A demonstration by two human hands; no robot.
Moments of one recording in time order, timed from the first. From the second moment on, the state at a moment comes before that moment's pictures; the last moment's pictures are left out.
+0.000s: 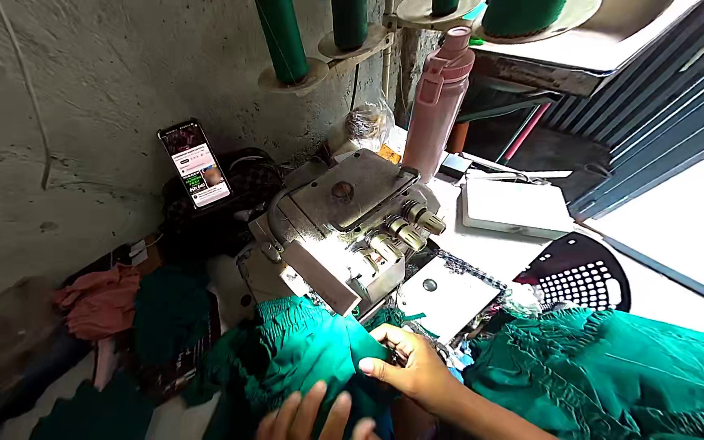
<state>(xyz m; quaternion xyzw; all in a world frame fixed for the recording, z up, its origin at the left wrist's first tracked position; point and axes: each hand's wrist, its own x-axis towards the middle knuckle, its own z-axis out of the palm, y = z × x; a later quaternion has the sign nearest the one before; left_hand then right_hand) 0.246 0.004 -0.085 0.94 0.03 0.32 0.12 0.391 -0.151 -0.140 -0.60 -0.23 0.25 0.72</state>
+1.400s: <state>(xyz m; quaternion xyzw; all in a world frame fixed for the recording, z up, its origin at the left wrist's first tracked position) 0.327 0.039 -0.088 0.93 -0.09 0.24 0.26 0.381 -0.147 -0.128 -0.59 -0.21 0.26 0.73</state>
